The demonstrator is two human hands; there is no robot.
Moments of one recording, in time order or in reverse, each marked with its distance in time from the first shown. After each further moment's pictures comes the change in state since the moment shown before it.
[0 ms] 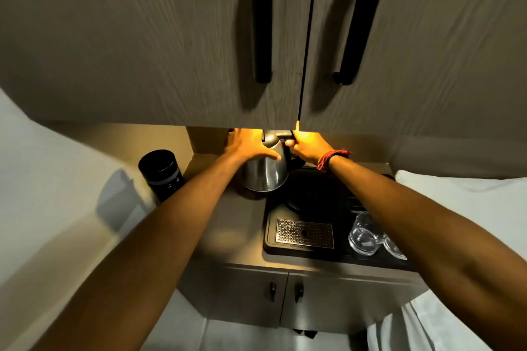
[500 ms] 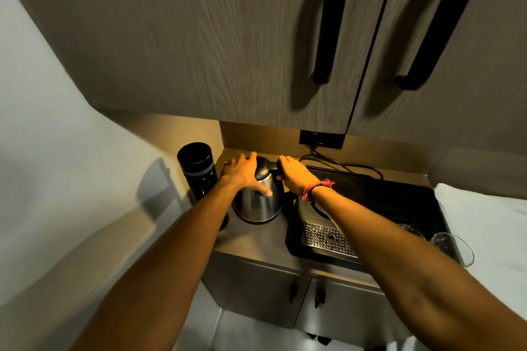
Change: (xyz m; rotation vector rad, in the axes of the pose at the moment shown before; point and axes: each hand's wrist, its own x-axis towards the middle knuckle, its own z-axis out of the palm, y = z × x) left_hand -0.038 -0.091 0.033 0.159 -0.274 -0.222; right_hand 0.004 -0.038 0.113 -0.200 -0.206 -0.221
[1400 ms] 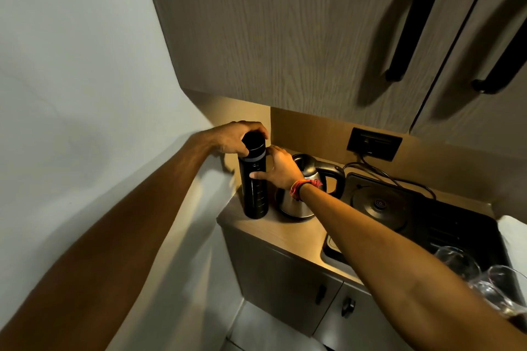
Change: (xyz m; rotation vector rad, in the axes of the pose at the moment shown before) left_hand -0.099 -0.111 -0.098 -0.391 0.044 0.223; right_hand 0.014 -0.138 0.033 0.351 0.050 -0.182
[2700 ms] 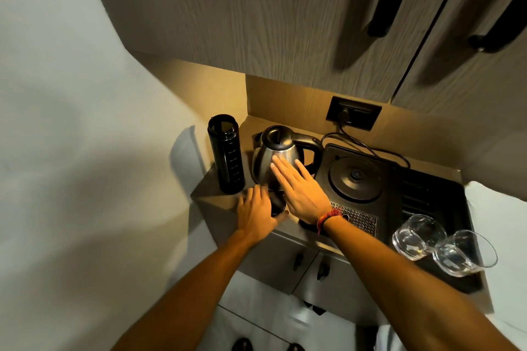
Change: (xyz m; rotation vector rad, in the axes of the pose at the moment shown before) left_hand 0.011 -0.008 0.298 0.316 0.343 -0.237; right_hand -0.114 0.133 0.007 -0.762 0.018 -0.389
